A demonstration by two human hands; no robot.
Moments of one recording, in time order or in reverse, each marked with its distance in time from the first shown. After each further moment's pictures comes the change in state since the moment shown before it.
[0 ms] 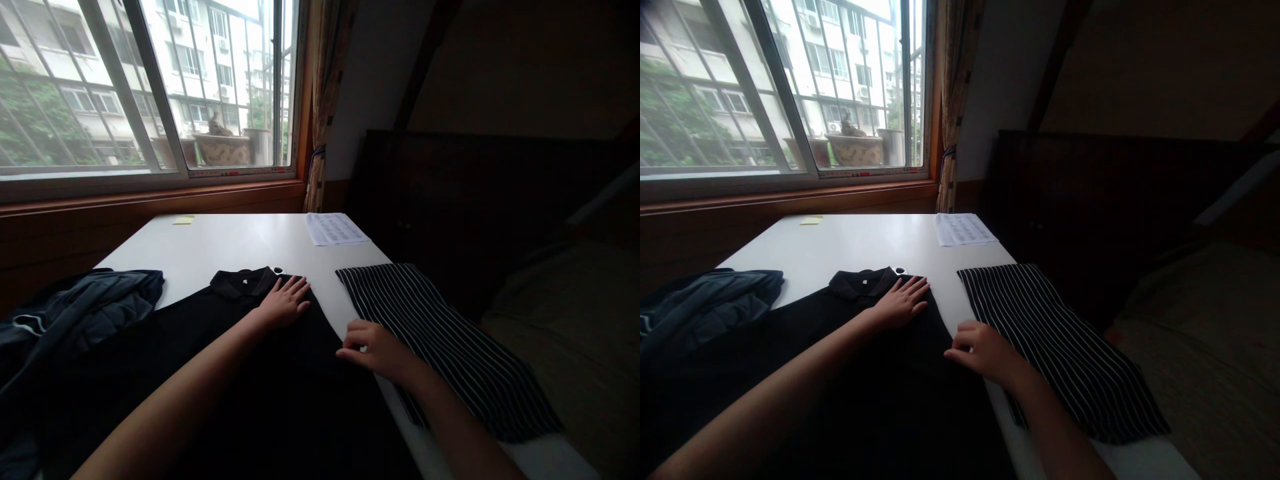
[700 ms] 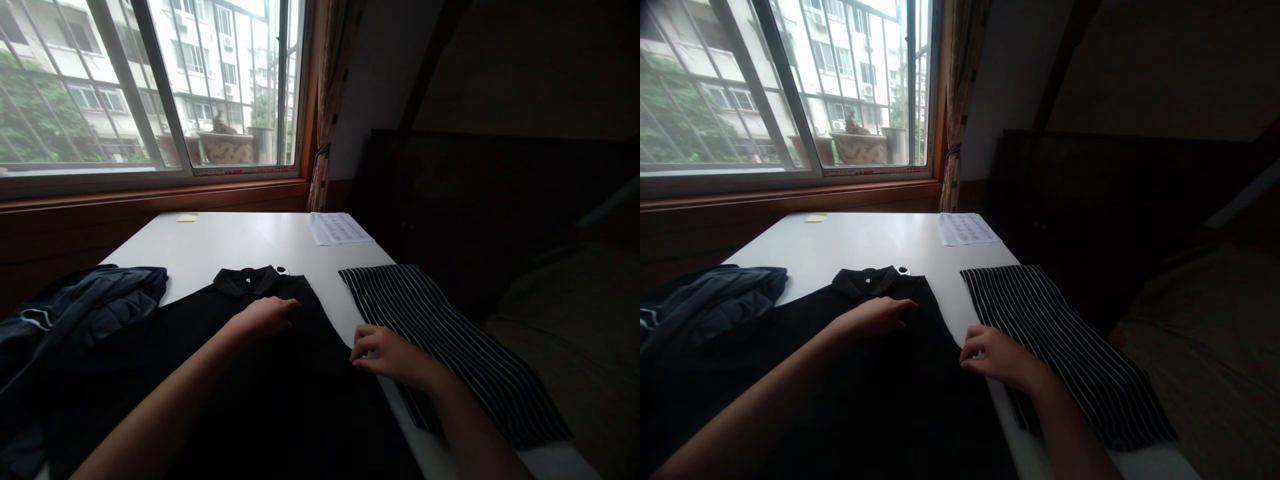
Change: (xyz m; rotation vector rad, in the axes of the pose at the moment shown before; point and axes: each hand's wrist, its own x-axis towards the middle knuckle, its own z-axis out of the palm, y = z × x) left_hand -0.050 0.018 -0.073 -0.251 -0.319 -0.223; right_hand -0.009 0.005 -0.014 0.148 -0.202 0.116
